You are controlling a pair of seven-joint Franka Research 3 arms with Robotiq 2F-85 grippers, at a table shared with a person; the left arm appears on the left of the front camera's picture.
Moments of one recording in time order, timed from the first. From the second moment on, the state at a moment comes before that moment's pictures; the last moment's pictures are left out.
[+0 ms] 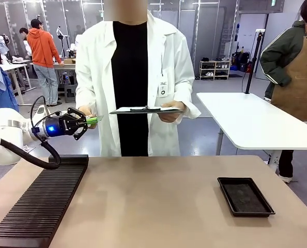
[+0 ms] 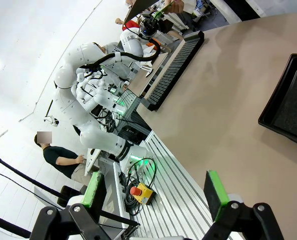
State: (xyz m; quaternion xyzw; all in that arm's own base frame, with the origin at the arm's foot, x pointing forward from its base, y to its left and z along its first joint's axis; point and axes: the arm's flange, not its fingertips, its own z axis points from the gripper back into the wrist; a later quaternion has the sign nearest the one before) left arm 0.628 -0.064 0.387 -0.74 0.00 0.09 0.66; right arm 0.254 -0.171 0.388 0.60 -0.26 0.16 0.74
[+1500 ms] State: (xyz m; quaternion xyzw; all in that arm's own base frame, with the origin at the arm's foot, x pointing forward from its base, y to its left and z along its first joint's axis) left arm 0.614 -0.055 0.403 -0.72 -0.01 0.03 0.69; right arm 0.254 -0.171 0.388 0.60 -0.26 0.16 0.74
